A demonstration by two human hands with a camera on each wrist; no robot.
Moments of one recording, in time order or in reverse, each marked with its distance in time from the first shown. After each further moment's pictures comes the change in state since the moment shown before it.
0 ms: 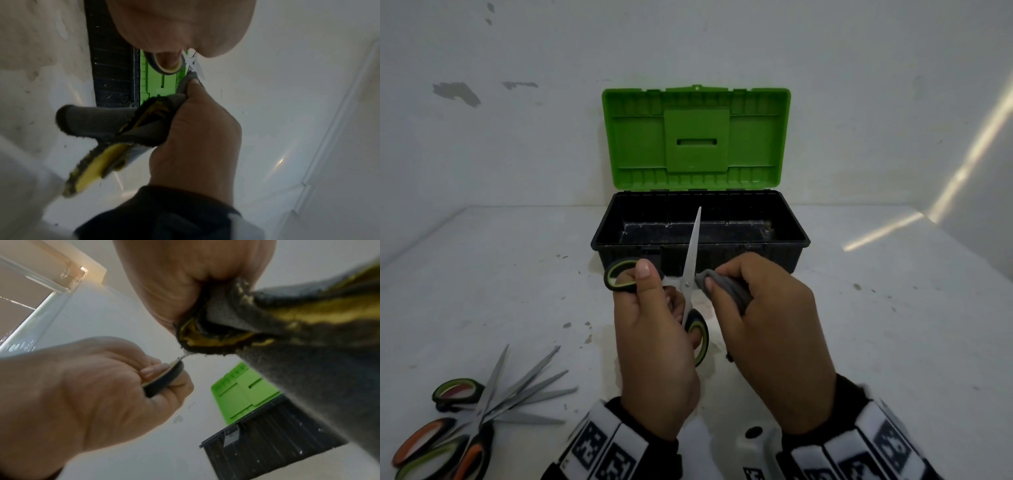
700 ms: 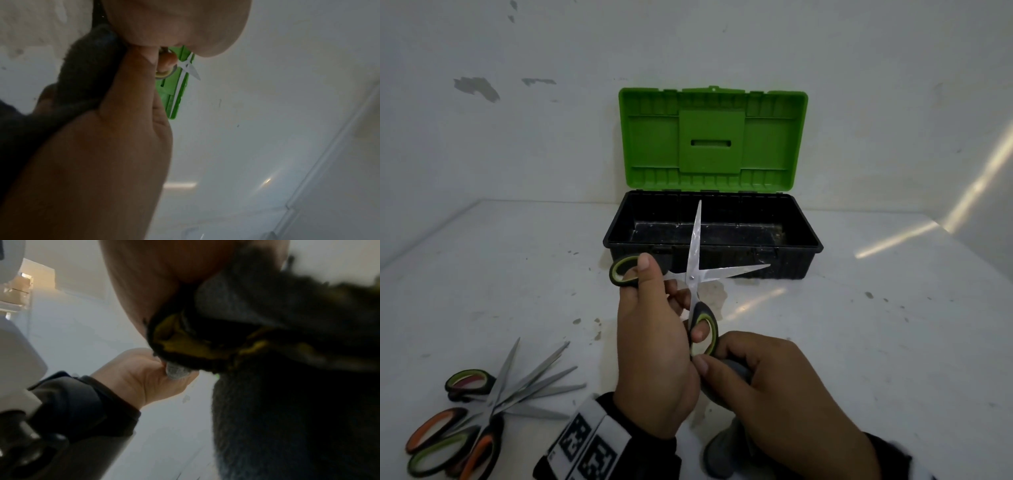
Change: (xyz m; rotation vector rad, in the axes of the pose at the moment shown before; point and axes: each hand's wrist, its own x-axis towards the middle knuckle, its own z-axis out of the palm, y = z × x) left_hand 0.012 0.009 -0.009 -0.120 0.010 -0.100; right_hand -0.035 -0.001 -0.012 0.298 -0.553 0.235
